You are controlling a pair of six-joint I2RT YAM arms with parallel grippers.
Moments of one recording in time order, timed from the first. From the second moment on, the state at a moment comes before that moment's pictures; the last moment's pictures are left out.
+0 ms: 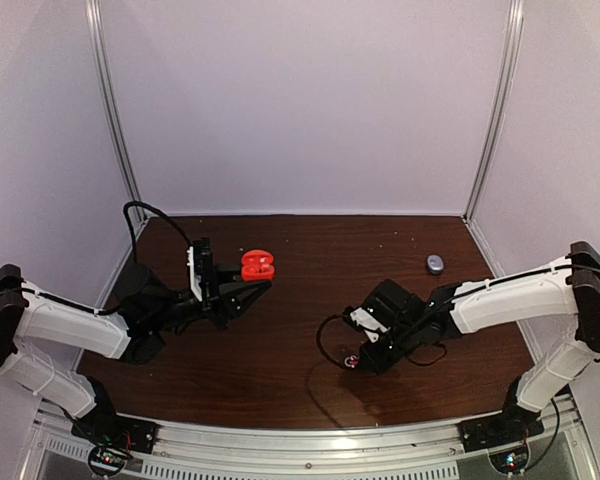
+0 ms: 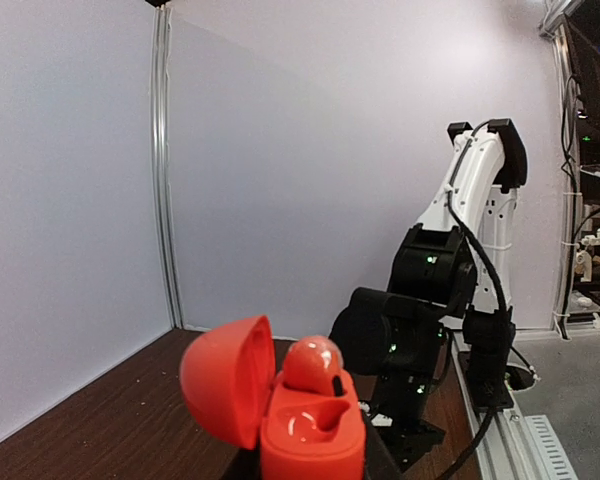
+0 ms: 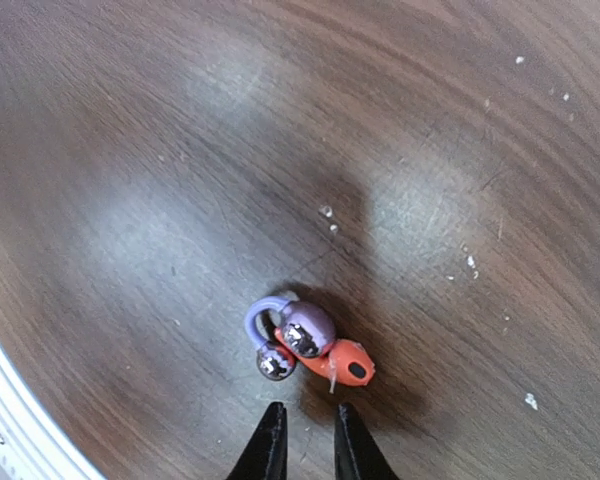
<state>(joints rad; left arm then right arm) -0.84 1.36 0.43 1.25 0.49 -0.10 0.96 1.56 0.81 -0.38 -0.06 0.33</state>
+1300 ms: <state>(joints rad) -0.84 1.35 0.42 1.24 0.49 -0.10 0.98 1.66 0.87 -0.33 -0.02 0.26</state>
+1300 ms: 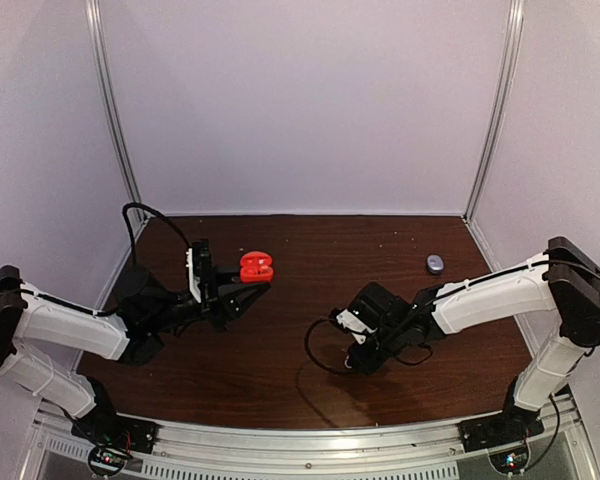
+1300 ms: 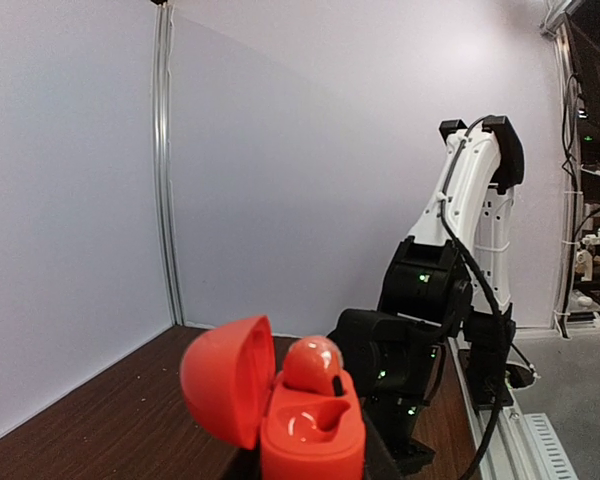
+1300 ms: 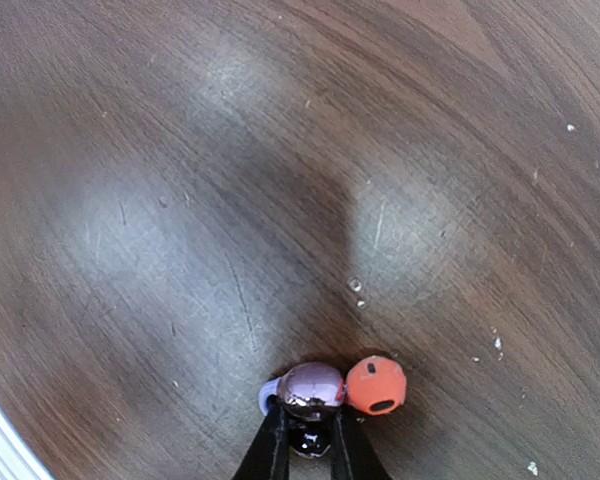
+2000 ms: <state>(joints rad) -0.84 1.33 0.42 1.22 0.49 -0.09 0.98 1.68 0.87 -0.29 -0.03 0.23</state>
